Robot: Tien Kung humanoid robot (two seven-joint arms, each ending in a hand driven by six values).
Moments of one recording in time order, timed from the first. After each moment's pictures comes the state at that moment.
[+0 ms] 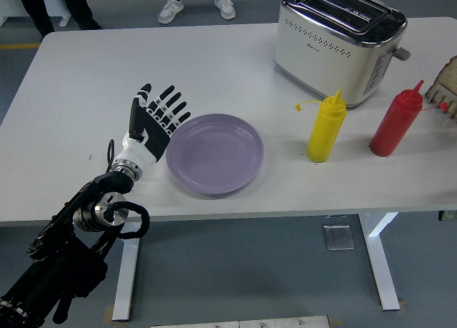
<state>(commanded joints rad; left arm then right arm) -0.49 0.00 -1.08 -0.97 0.45 -0.02 -0.12 0.55 -0.48 1.25 0.98 -2.19 -0.17 -0.29</state>
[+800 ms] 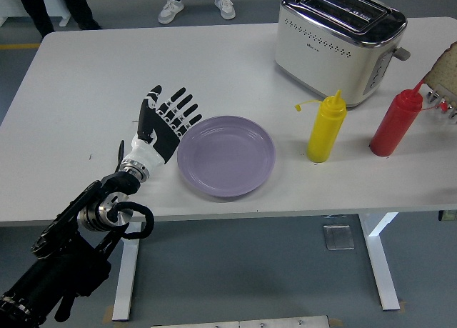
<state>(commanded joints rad) -0.51 0.00 -1.04 -0.97 0.40 -0.05 -0.12 0.54 -0.49 1.24 1.03 -2.16 -0.27 -0.26</state>
